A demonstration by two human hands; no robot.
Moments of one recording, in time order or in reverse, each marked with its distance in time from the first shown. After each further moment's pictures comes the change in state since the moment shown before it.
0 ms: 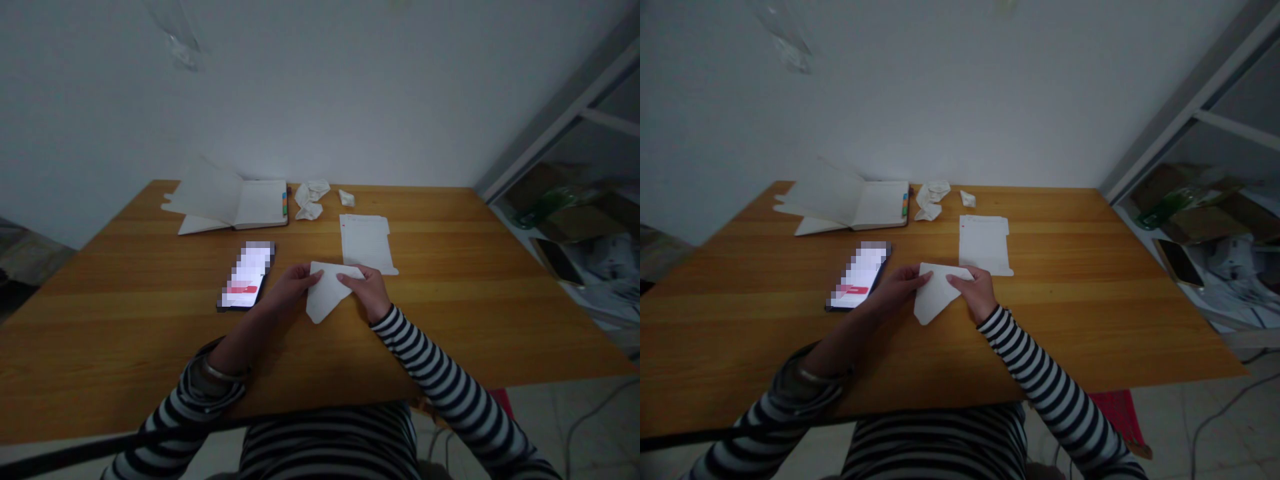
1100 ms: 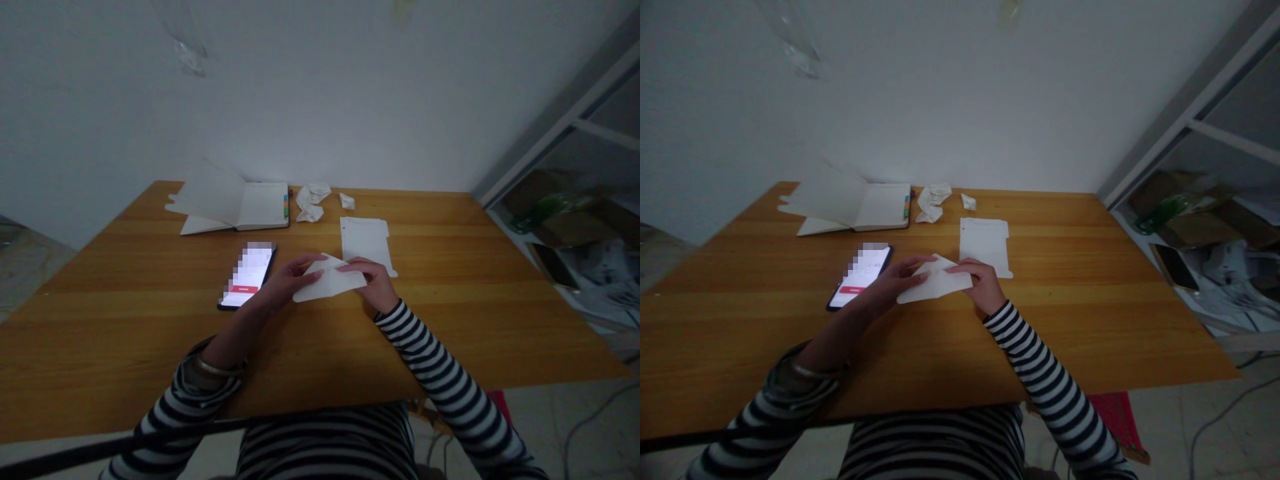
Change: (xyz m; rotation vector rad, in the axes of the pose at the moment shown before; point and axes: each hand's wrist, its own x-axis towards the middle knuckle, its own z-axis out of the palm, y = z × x) left_hand -0.007 0.018 -0.006 0.078 0.024 0.034; right_hand 0.016 -0.017 -0.025 -0.378 -0.310 -0.563
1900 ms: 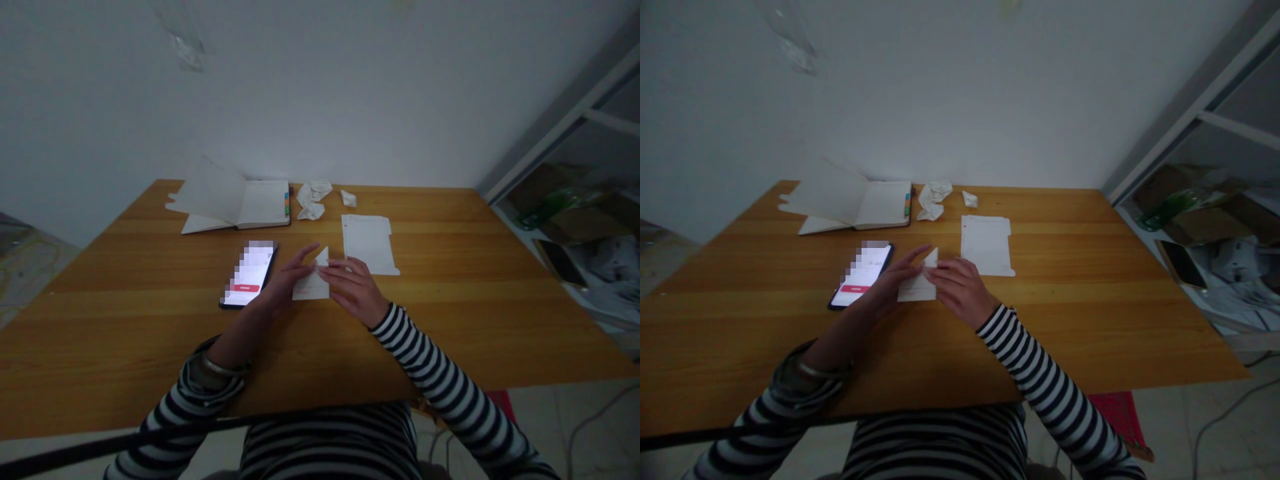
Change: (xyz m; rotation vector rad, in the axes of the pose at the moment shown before) left_hand -0.003 -0.001 0.004 -0.211 0.066 -0.064; right_hand -0.011 -0.020 0.019 -0.560 -0.206 -0.329
